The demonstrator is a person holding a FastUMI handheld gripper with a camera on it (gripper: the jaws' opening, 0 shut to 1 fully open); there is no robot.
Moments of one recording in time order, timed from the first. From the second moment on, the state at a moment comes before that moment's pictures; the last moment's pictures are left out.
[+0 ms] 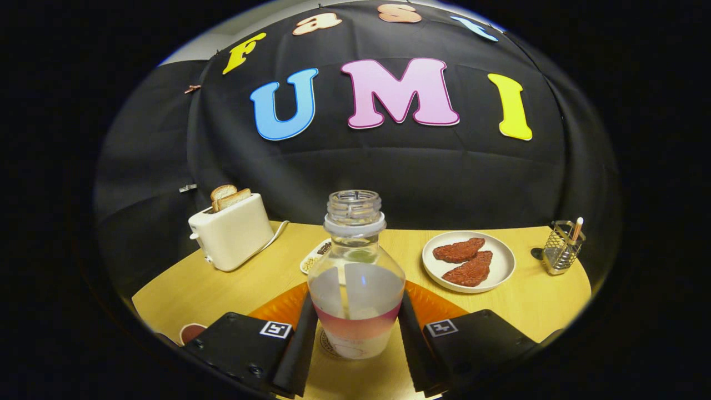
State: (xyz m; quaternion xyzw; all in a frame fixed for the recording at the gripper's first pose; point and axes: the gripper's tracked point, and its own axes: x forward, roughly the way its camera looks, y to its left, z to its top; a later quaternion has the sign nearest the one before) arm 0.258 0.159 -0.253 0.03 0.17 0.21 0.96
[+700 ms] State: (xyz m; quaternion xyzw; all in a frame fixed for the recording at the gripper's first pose) arm 0.274 0.191 -0.277 -0.02 0.13 0.21 0.97
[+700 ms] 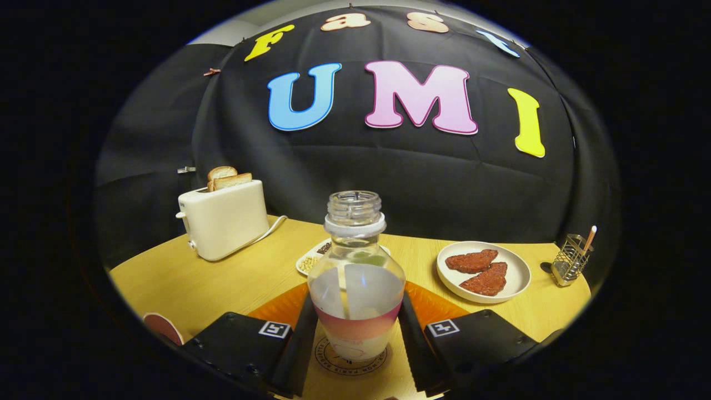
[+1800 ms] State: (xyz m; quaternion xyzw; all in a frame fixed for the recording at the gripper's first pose) arm 0.250 0.171 -0.271 -0.04 0.12 0.21 0.97
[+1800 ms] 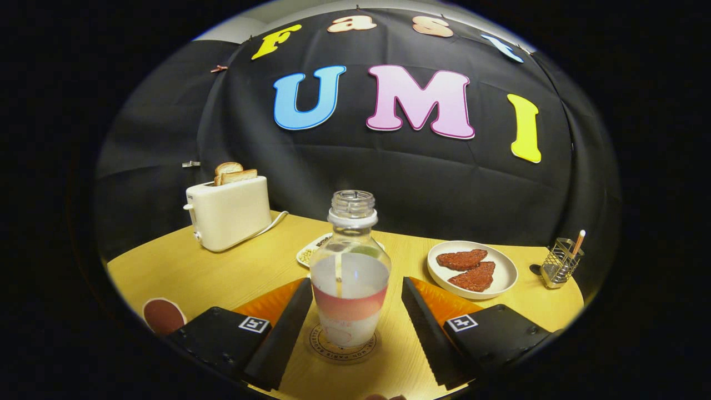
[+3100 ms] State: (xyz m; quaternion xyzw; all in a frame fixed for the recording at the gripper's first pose) arm 0.098 -0.025 -0.034 0.00 0.01 0.12 0.99
